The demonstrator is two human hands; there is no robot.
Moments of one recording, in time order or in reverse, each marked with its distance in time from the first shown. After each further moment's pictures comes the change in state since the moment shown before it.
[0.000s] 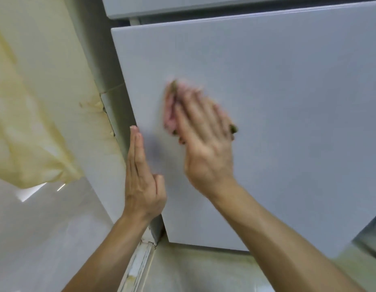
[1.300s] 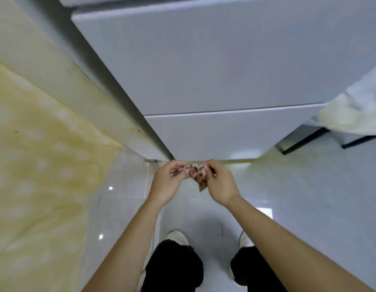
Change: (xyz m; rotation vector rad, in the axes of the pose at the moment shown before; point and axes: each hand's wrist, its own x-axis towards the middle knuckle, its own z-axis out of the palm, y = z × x) left_hand 0.191 0.225 -0.187 -0.313 -0.925 -1.184; right_hand 0.198 -0.079 -0.225 0.406 -1.032 1.581
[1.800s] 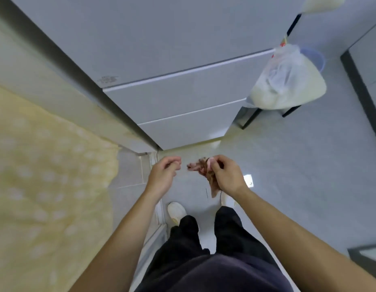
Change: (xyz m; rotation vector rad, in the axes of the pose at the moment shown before) left_hand -0.171 0.163 -0.053 -0.024 -0.171 -0.114; right_hand -0.220 -0.138 -0.125 0.117 0.155 0.264
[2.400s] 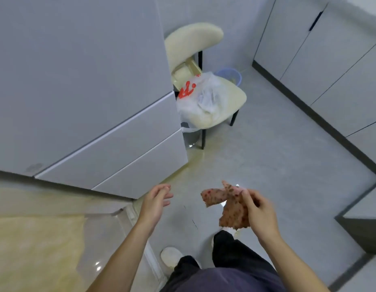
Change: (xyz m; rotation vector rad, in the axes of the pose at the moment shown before) left_hand -0.012 0.065 0.106 0.074 -0.201 0.044; right_hand -0.109 0.100 -0.132 0.536 0.590 0.134
